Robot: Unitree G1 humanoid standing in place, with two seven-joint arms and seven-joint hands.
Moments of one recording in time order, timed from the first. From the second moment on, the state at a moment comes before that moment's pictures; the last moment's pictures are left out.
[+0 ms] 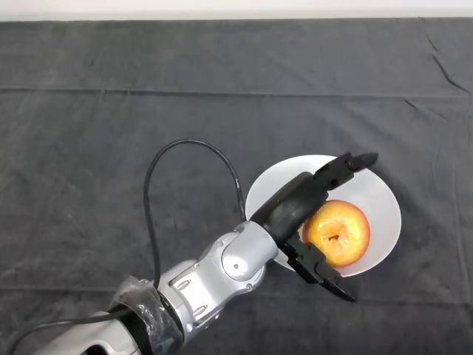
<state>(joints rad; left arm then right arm) -0.72 0.18 -0.92 0.58 -0.20 -0.19 0.15 -0.51 -0.61 -1.14 1.18 1.04 0.01 0.33</state>
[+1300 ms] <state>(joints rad) -0.63 0.50 -0.34 0.48 -0.23 -0.31 0.16 -0.51 -0.61 -1.14 1.18 1.04 0.01 0.33</state>
